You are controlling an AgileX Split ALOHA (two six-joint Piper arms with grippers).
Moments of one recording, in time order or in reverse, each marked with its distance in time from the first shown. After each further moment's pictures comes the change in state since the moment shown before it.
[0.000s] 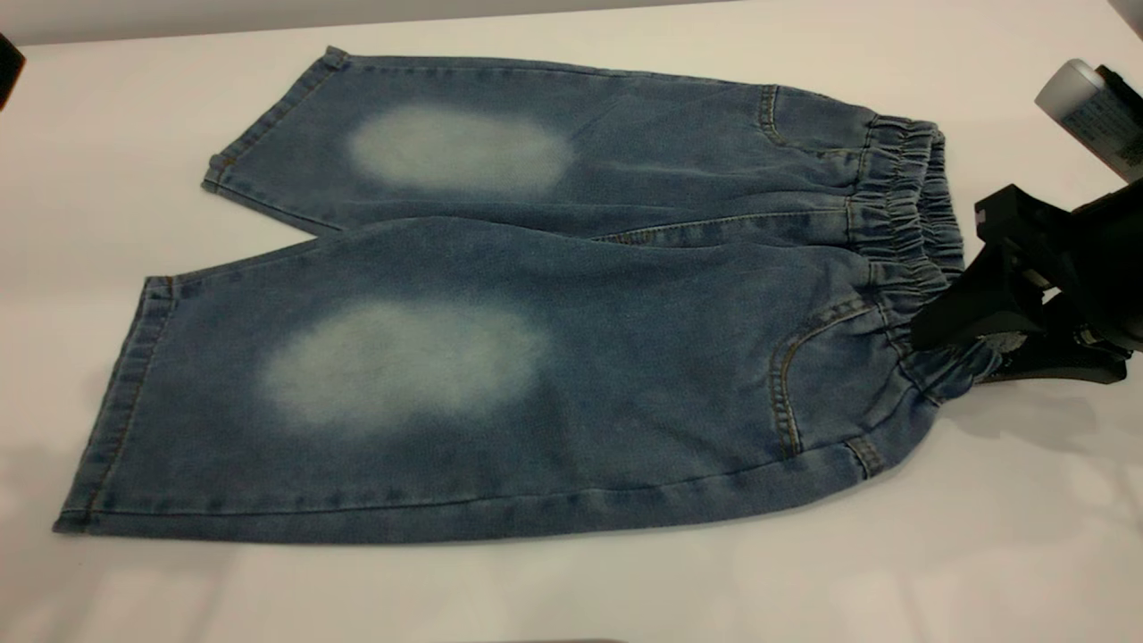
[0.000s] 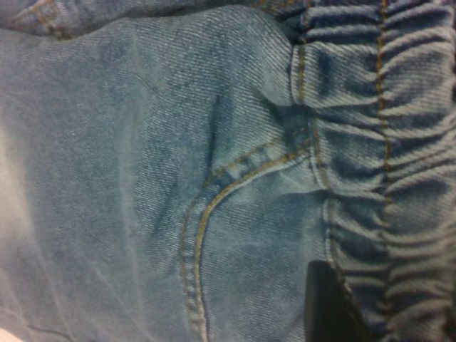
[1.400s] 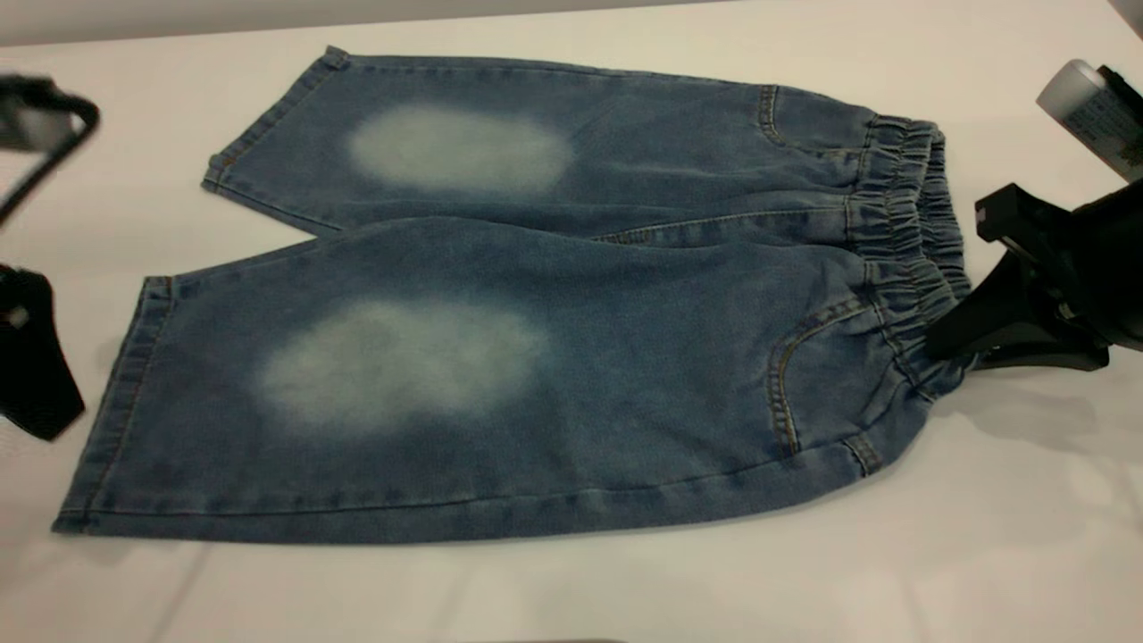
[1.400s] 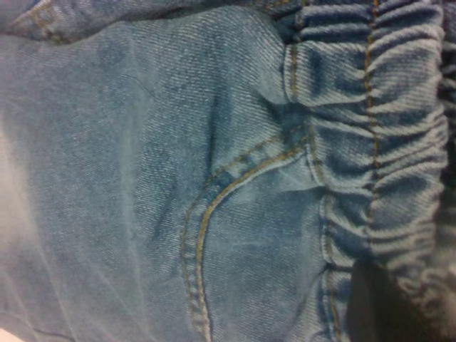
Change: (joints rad) left arm 0.000 0.546 0.040 0.315 -0.160 -0.052; right arm 0.000 0.000 0.000 0.009 0.013 0.003
